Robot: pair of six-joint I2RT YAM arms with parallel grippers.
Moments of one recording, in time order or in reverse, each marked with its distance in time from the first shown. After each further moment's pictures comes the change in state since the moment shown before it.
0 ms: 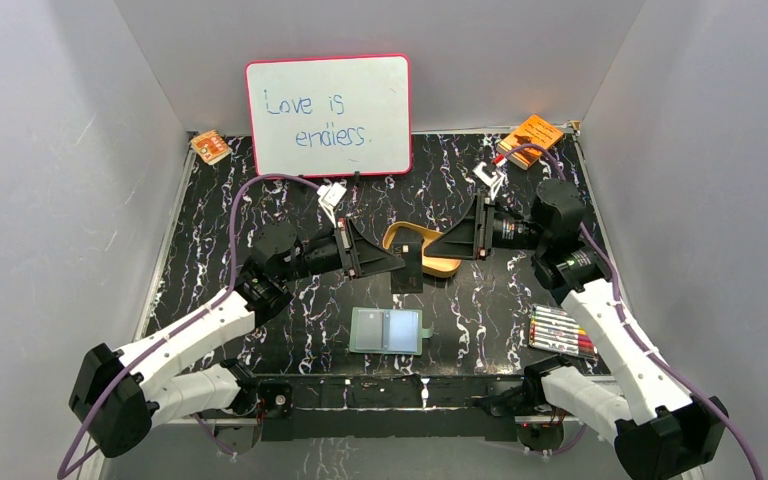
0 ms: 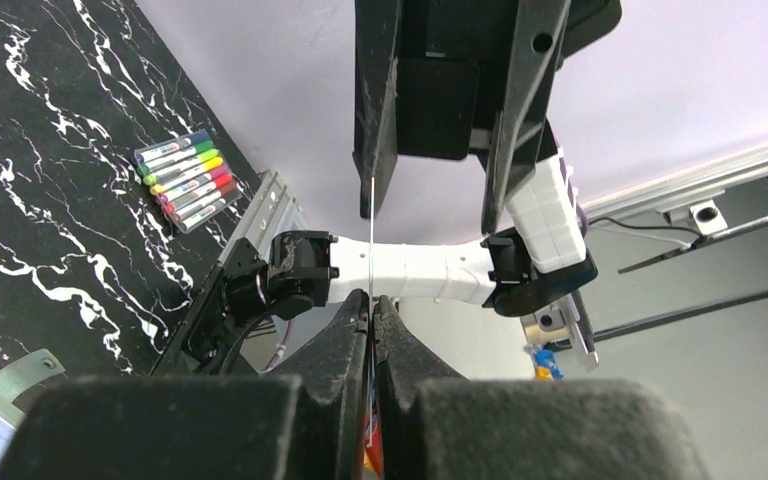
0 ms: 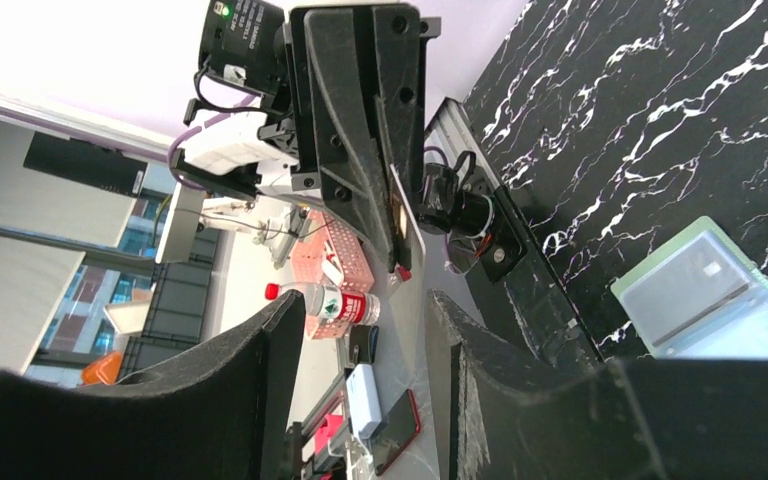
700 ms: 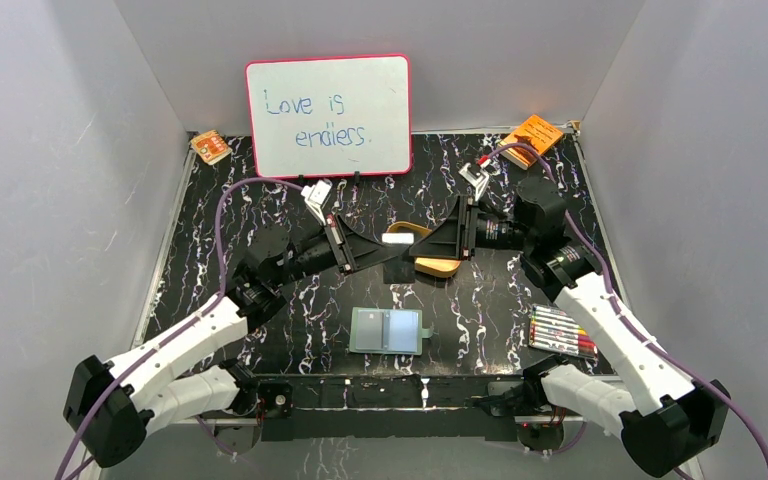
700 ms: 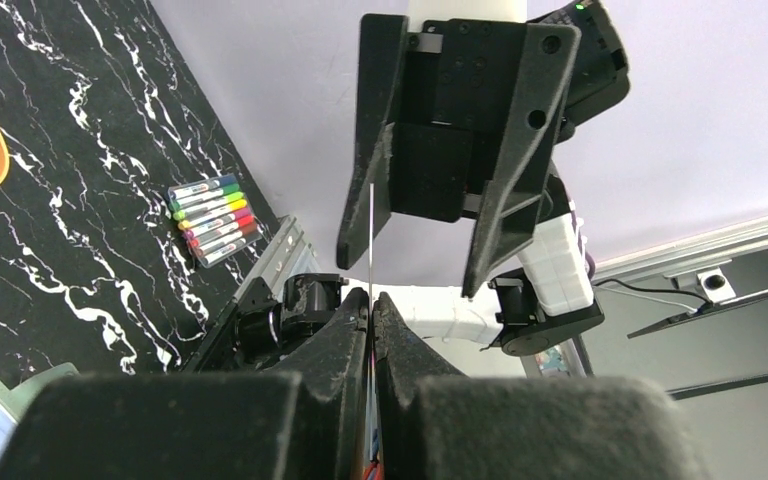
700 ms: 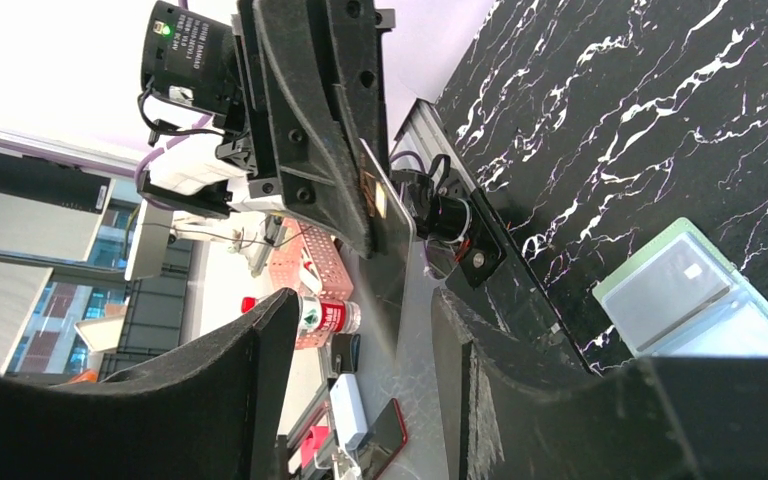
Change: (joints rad) left arm 0.008 -0.045 -0.009 -0.050 -0.143 -0.024; right arm 0.113 0.045 0.037 -0.063 0.145 -0.058
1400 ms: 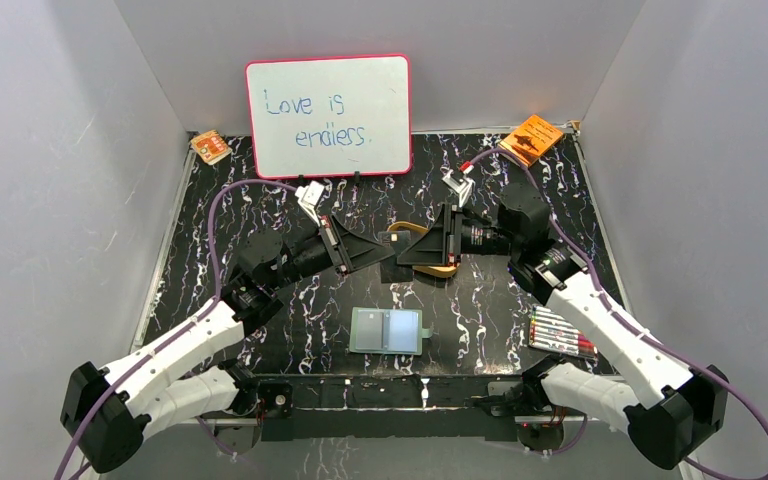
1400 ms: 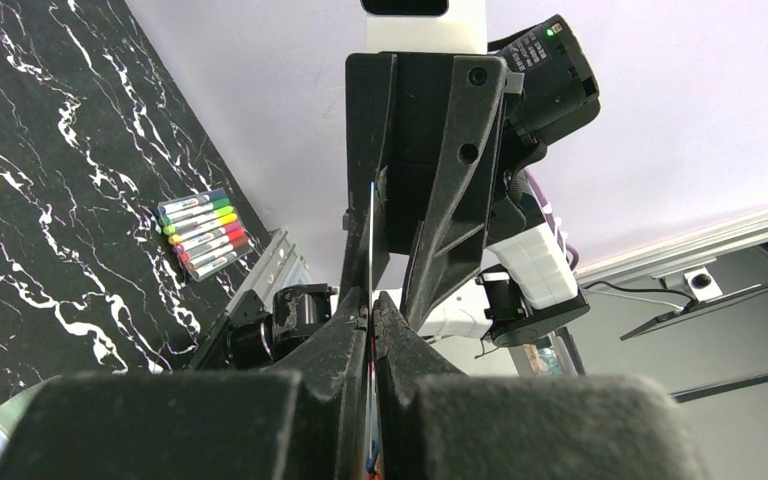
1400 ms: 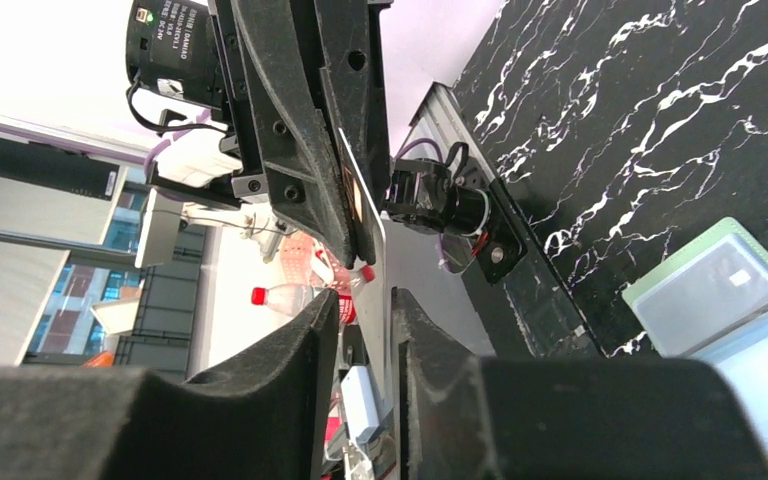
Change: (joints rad) left arm -0.003 -0.048 -0.021 0.028 -0.029 -0.008; right arm 0.114 0.030 -0.016 0.054 0.055 0.043
